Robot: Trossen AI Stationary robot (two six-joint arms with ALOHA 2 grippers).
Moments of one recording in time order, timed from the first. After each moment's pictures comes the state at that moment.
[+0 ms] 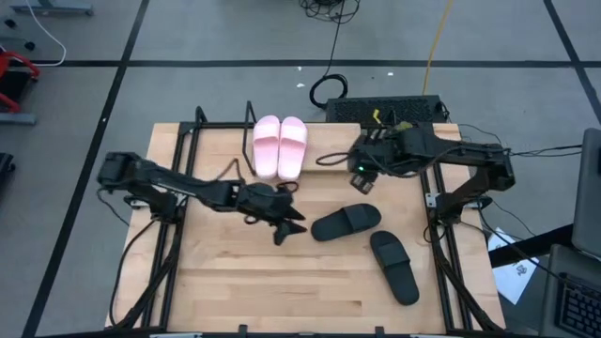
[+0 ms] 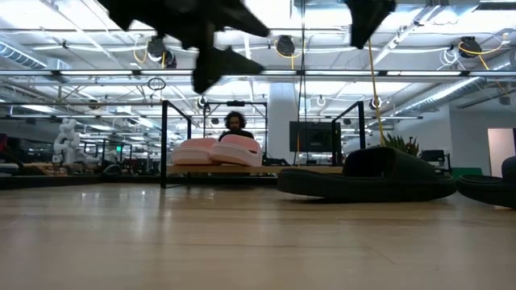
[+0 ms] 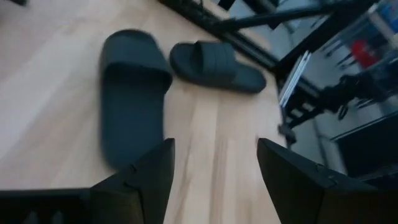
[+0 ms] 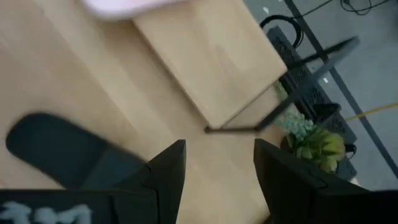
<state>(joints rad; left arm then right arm) -0.11 1.51 0.91 0.15 0.11 -0.58 -0.03 1.53 1.71 -1.54 0.47 0.52</state>
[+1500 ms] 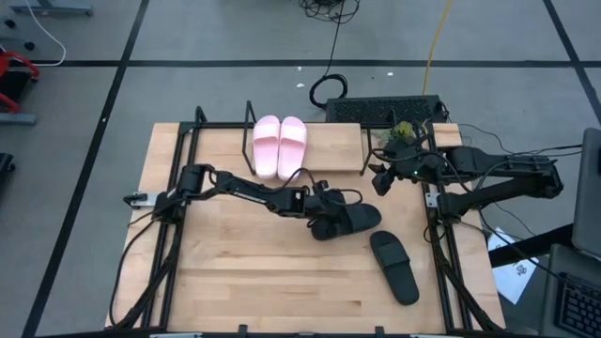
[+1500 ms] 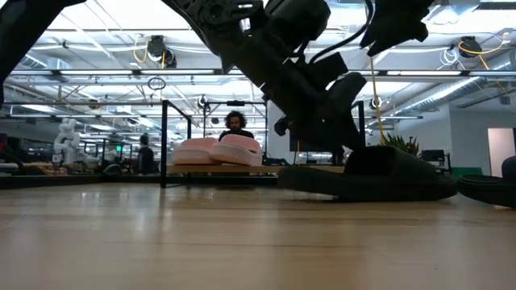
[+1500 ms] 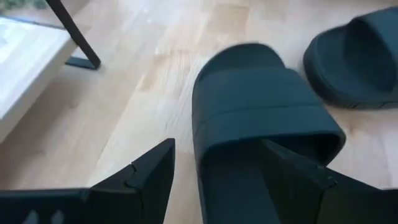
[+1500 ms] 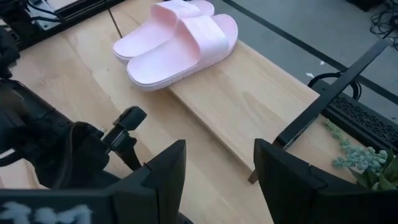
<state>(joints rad) -0.05 2.17 1.51 -0.02 -0.22 -0.19 -0.02 0.98 1.06 -0.87 0.47 0.53</state>
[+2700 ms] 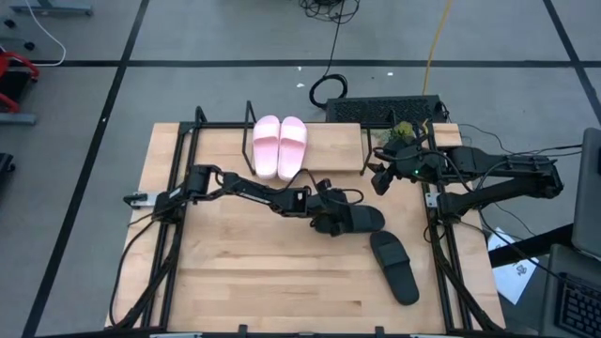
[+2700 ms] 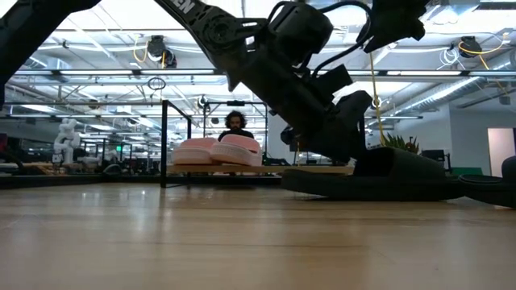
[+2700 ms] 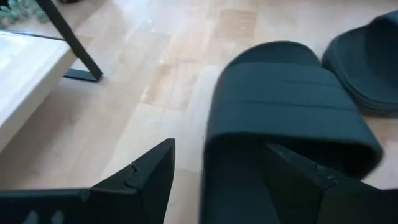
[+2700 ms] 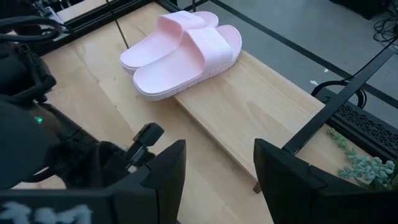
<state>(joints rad) -0.03 2.23 1.51 0.09 -0.24 -0.13 -0.02 0.98 1.06 -0.83 0.47 0.51</state>
